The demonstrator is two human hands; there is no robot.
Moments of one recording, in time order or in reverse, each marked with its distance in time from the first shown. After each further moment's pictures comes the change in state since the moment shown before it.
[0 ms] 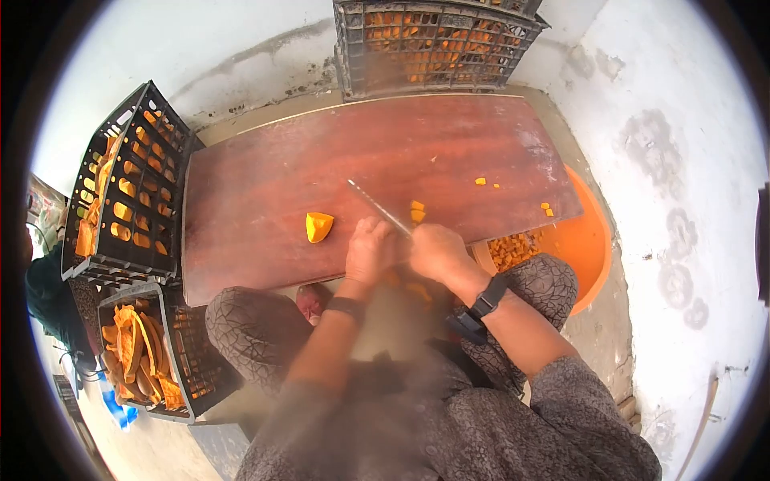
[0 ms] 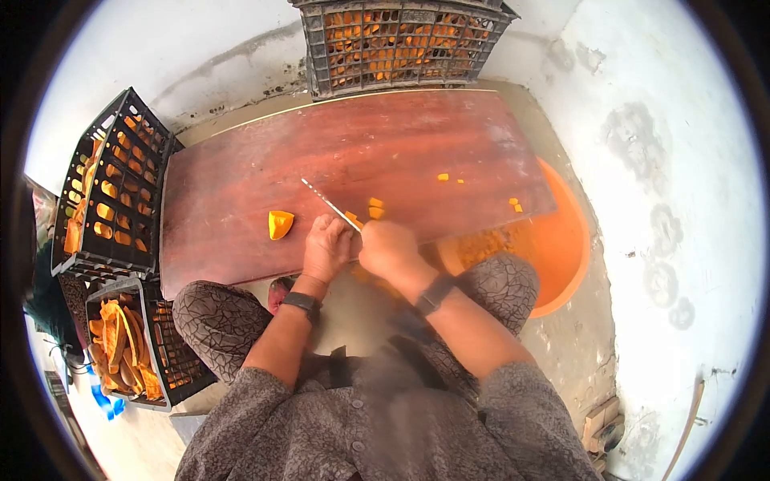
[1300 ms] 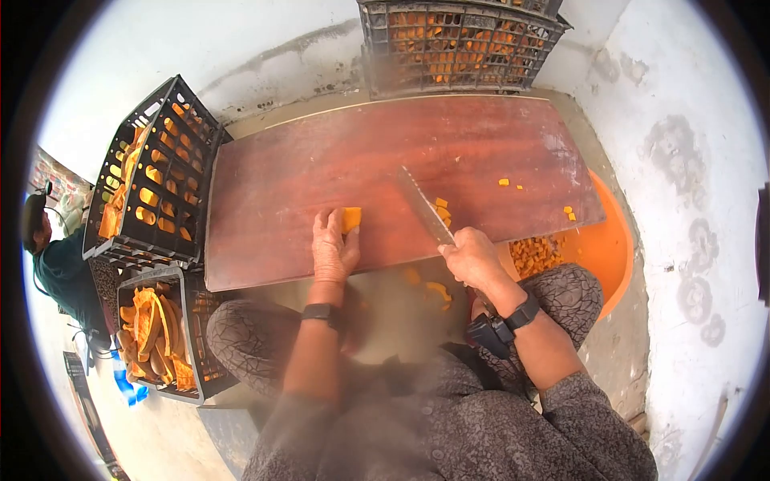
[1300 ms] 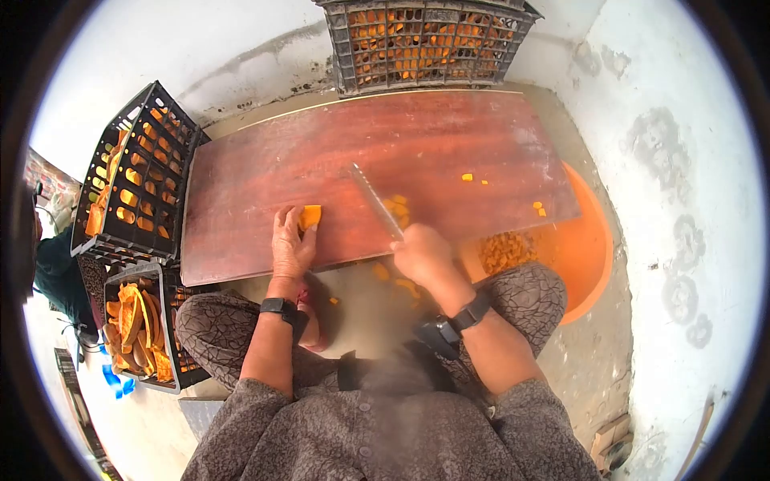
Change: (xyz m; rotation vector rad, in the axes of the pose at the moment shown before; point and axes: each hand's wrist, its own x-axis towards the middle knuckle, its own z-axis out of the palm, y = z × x) left_hand -0.015 -0.033 -0.070 0.225 0.139 -0.327; right_hand -0.017 0.028 0.008 0.330 0.073 0.106
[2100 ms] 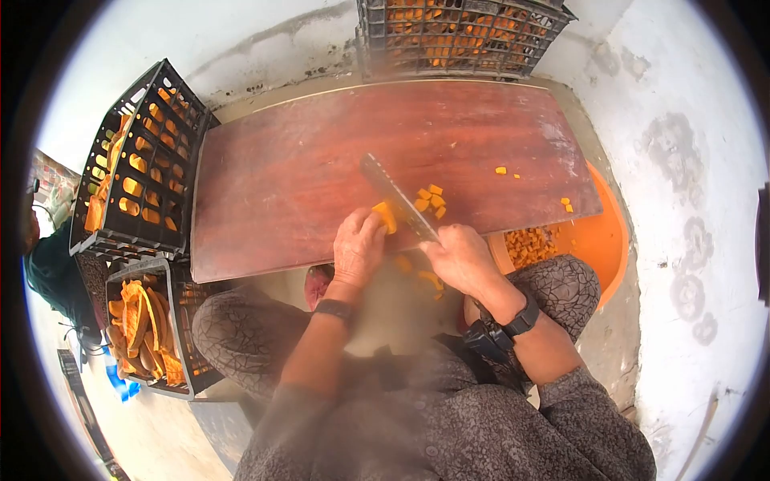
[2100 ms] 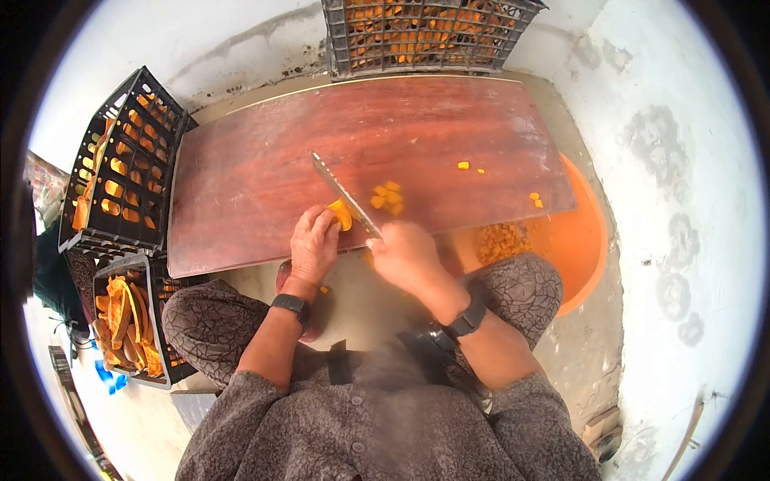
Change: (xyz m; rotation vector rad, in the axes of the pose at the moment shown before) left_hand -0.027 0.026 0.034 -0.078 0.012 0.310; right_hand -0.019 -0.032 -0.011 -0.057 -0.077 -0.120
